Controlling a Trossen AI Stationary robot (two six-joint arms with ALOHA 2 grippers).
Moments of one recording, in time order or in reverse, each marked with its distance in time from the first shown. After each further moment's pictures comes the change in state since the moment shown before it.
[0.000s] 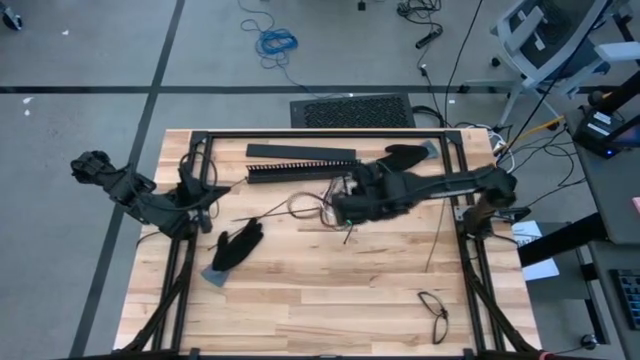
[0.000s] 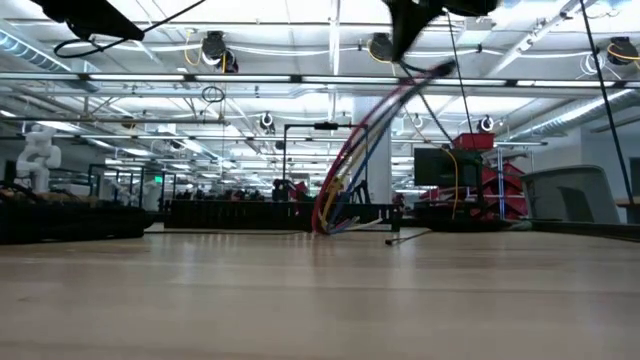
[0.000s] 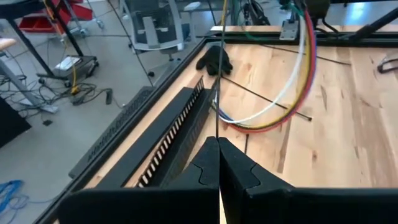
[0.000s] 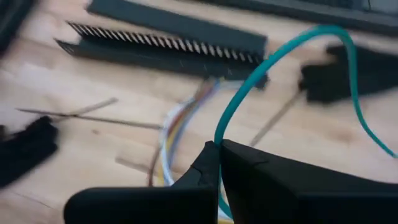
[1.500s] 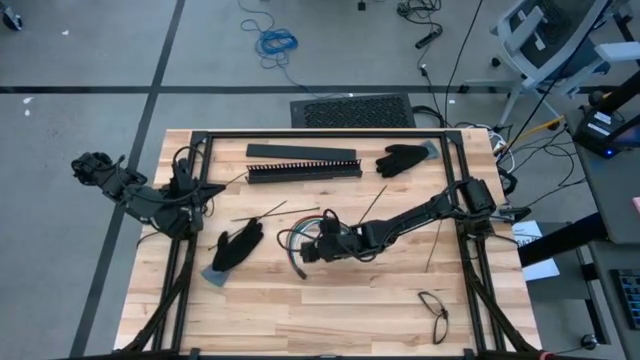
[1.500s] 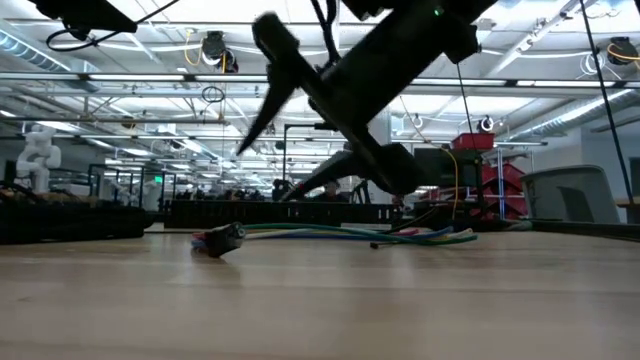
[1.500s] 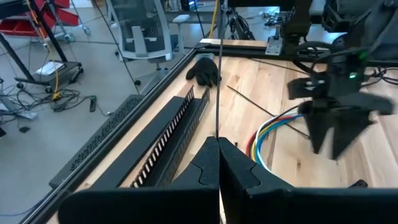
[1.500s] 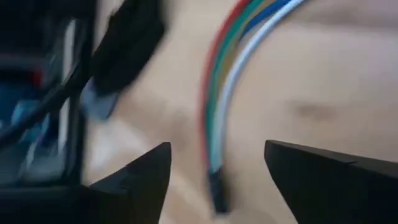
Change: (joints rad) left arm 0.000 -0.097 0.004 0.001 0.047 0.035; right arm 0.061 0.185 -0.597 1.410 -0.399 0.044
